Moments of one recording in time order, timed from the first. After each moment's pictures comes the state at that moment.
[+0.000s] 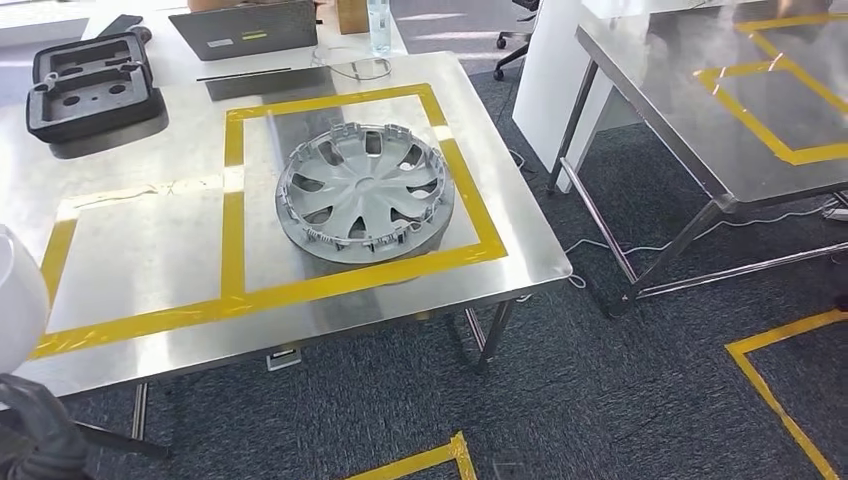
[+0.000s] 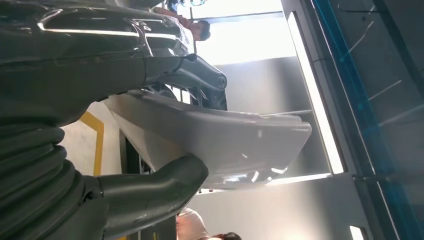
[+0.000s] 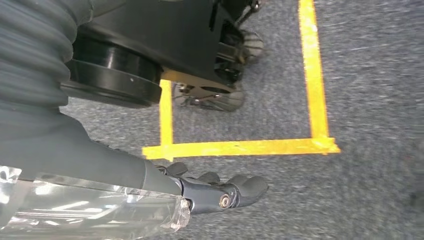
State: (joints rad) left arm 0.33 -0.20 -0.06 -2.08 -0.31 0.70 -0.70; right arm -0.14 0.01 1.05 -0.33 -0.90 -0.50 -0.33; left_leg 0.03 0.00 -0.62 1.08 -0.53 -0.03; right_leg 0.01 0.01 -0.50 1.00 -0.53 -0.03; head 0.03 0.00
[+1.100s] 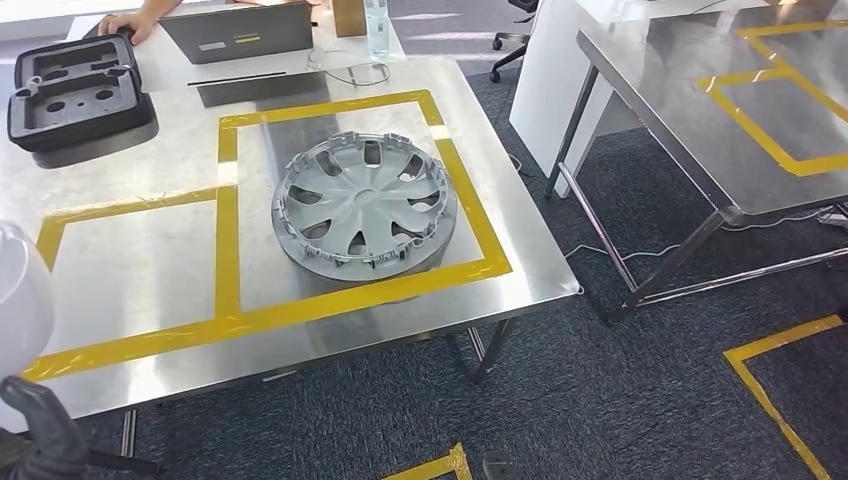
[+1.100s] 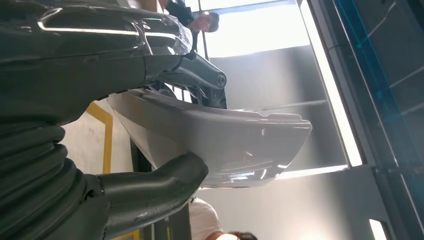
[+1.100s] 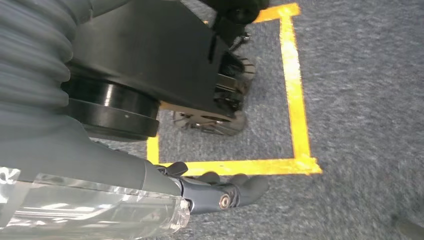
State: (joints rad) left arm 0.34 -0.16 -0.07 -2.07 -0.30 0.70 -0.67; right arm -0.14 0.04 1.05 -0.33 -0.94 -0.45 -0.35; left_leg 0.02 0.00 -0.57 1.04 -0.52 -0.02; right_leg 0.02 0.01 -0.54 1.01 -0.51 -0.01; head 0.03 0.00
